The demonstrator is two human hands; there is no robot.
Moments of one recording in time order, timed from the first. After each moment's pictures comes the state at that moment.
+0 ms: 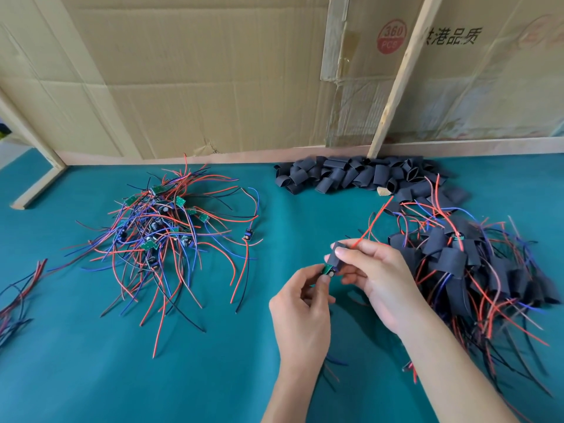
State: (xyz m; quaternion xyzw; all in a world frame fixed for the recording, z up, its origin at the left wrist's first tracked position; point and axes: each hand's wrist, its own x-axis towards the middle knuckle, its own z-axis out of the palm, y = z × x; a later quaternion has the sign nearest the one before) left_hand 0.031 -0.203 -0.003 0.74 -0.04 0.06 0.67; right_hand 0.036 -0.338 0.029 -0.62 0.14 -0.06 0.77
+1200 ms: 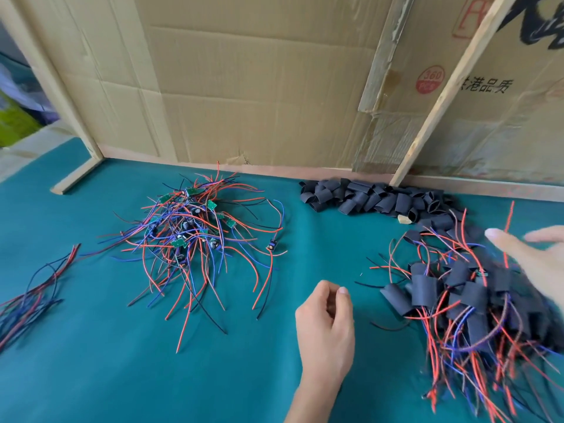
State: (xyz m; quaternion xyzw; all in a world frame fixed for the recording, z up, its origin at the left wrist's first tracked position) left_hand 0.030 -0.204 -0.004 0.71 -0.04 0.06 0.70; right_hand -0.001 -0.479 0.120 -0.86 0.35 -0.24 0.28
